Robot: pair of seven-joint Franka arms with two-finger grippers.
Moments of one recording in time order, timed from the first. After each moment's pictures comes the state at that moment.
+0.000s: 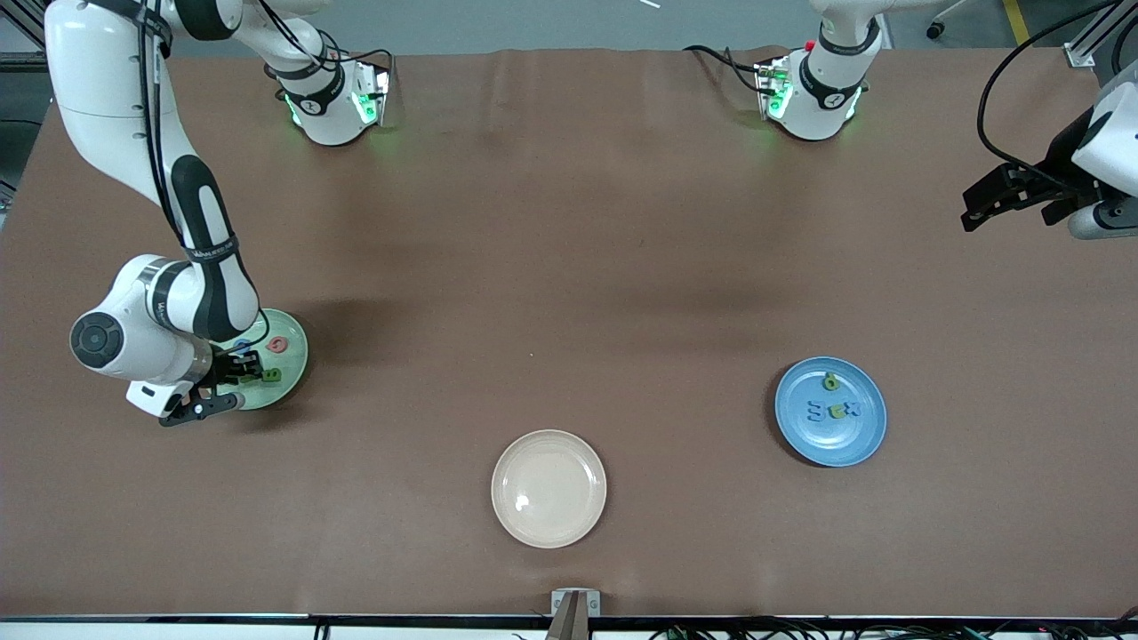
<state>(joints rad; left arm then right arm) 0.11 -0.08 -0.16 -1.66 0.01 1.59 -0.11 0.20 0.61 -0.35 -1.89 0.21 2.35 -0.55</state>
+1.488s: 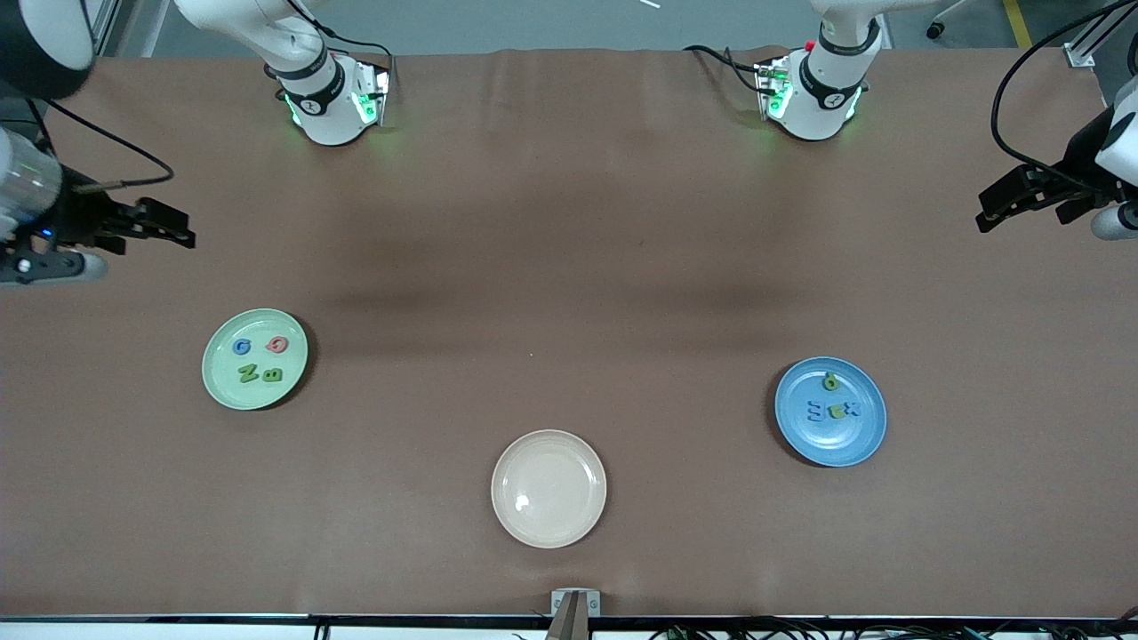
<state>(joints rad) 0.14 -0.08 -0.16 -1.66 0.01 1.59 -0.11 0.33 -0.01 -0.34 -1.66 0.03 1.53 -0.08</state>
